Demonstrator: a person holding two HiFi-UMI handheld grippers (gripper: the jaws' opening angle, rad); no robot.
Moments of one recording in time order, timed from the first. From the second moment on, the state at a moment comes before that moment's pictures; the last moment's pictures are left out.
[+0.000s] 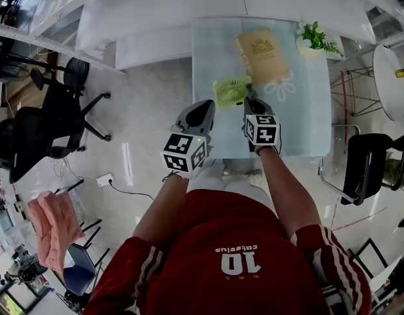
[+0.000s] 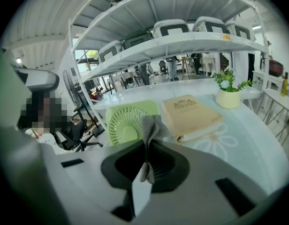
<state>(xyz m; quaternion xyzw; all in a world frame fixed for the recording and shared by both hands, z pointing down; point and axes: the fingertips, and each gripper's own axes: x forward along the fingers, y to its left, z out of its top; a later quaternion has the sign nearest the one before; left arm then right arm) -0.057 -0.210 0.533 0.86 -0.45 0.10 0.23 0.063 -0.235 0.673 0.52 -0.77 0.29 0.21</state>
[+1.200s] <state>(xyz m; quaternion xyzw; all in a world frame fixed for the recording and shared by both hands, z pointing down) -0.077 -0.203 0.537 0.86 -0.45 0.10 0.24 0.039 -0.230 0.671 0.51 -0.78 0.28 0.22</state>
